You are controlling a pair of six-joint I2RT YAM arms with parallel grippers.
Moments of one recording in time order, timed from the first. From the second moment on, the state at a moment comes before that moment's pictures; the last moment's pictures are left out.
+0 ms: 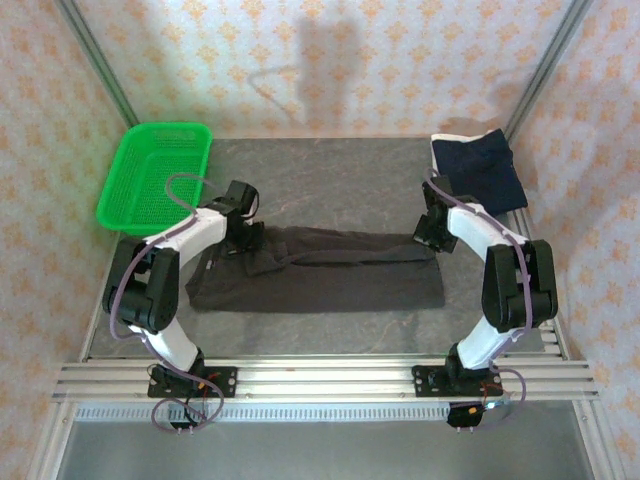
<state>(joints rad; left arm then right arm) -0.23 1.68 1.09 -0.66 0.07 -0.47 0.13 1.65 1.10 -0.75 0.11 0.57</state>
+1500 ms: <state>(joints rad) -0.15 1.78 1.47 -0.74 -0.02 -0.40 0.00 1.81 1.59 -0.76 0.03 0.43</state>
